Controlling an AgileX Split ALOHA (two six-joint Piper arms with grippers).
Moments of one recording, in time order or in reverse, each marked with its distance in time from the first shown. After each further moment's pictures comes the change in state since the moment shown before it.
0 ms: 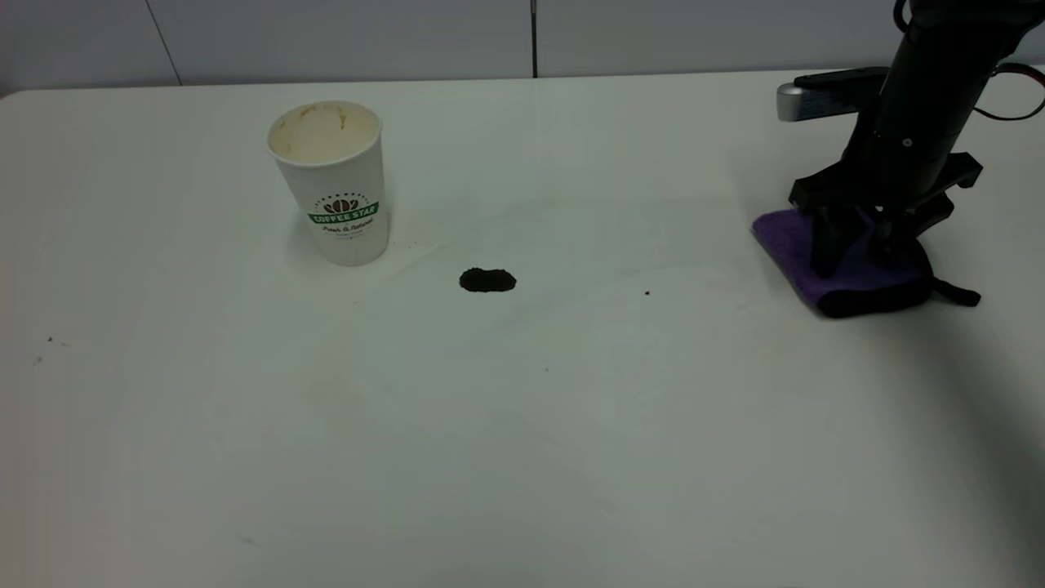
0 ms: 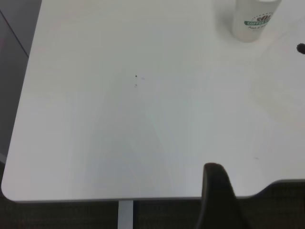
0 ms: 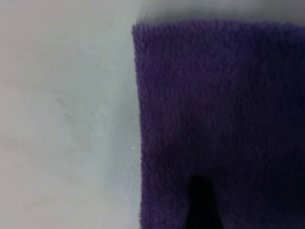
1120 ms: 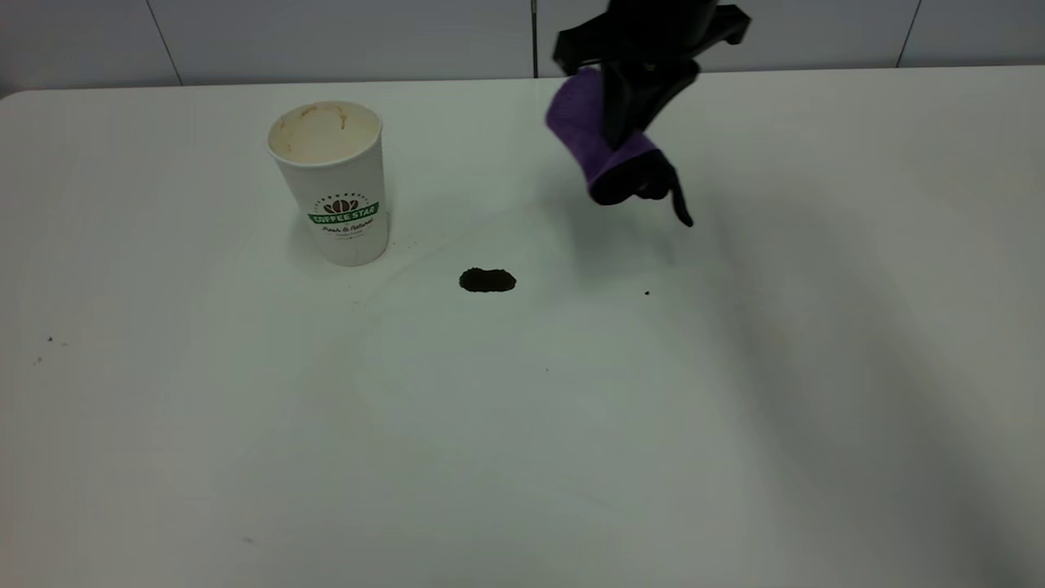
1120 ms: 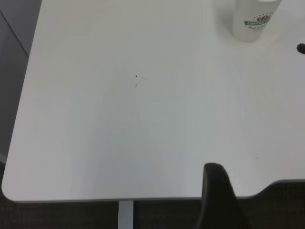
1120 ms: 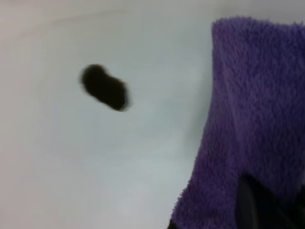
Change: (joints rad) left arm 0.000 0.000 0.000 0.001 0.000 0.000; right arm 0.349 -0.016 -0.454 0.087 0.348 0.039
